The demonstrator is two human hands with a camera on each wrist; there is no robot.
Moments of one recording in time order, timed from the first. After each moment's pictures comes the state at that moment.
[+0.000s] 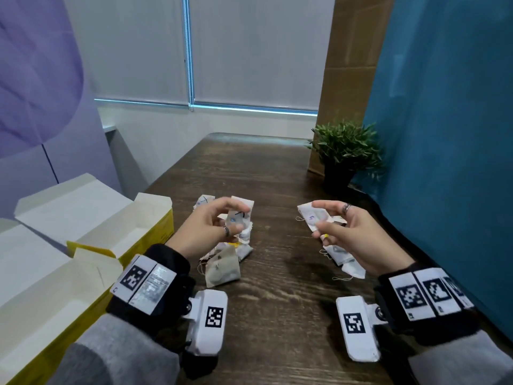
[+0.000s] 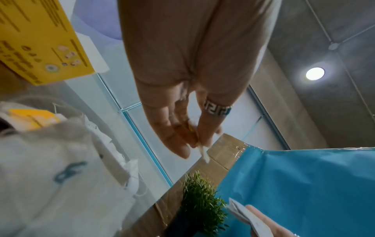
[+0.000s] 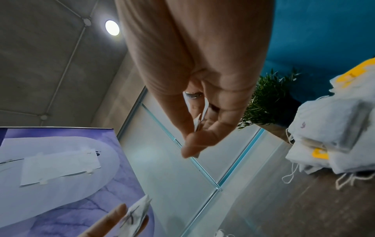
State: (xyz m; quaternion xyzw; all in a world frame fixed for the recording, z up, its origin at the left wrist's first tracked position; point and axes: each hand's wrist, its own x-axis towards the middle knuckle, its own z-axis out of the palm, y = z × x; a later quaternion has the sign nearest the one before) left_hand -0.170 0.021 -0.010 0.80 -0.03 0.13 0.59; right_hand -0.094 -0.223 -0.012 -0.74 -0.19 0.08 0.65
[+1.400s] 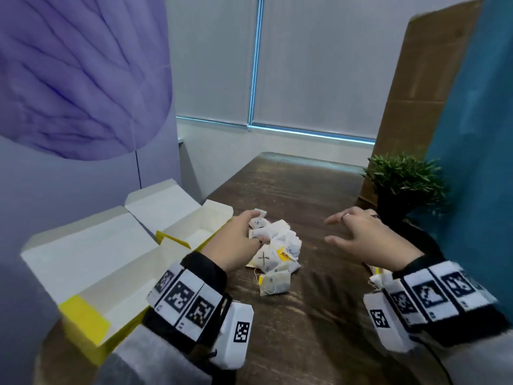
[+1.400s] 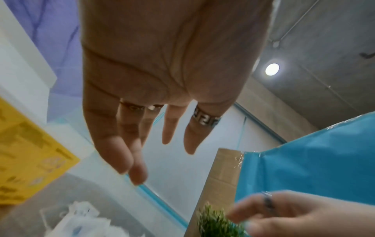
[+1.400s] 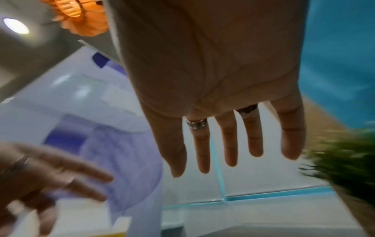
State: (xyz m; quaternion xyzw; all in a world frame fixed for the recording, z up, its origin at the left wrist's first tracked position) left_hand -0.227 0.035 0.016 0.89 0.14 0.14 0.42; right_hand -0.104 -0.161 0.037 -0.95 -0.31 -0.04 0.09
